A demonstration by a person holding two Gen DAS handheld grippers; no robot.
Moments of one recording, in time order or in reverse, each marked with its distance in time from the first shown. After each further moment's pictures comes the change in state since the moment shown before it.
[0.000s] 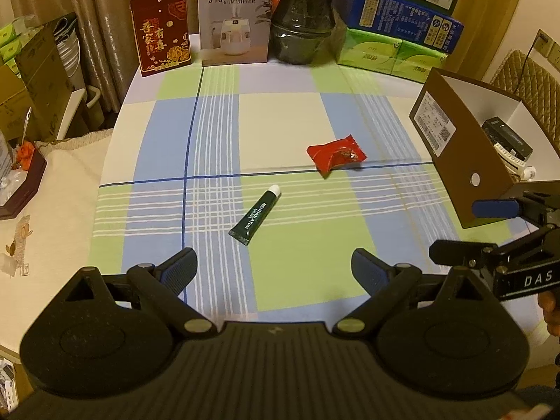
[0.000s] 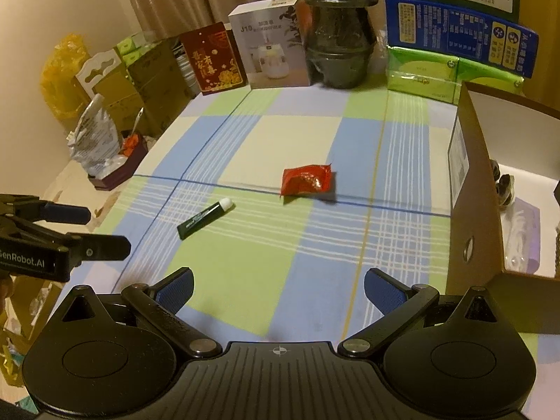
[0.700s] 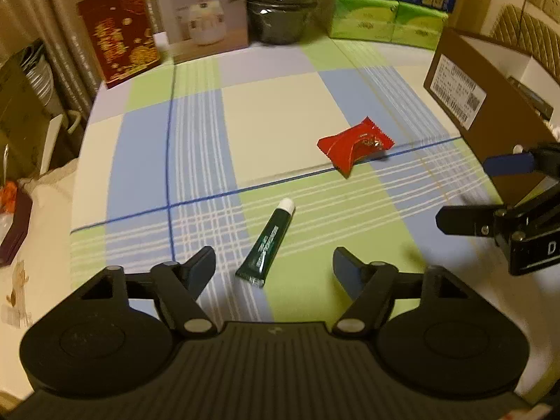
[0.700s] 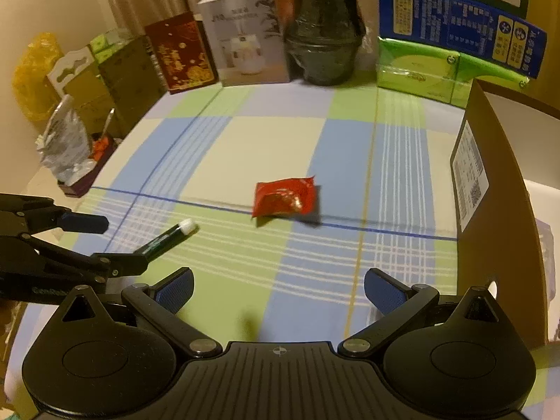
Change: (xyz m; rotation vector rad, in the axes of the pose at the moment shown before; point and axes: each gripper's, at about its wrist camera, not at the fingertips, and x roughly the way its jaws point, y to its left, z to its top) left arm 0.086 0.004 0.023 0.171 0.029 0.006; right arm 0.059 -0.016 0.026 0.022 0.009 -0.076
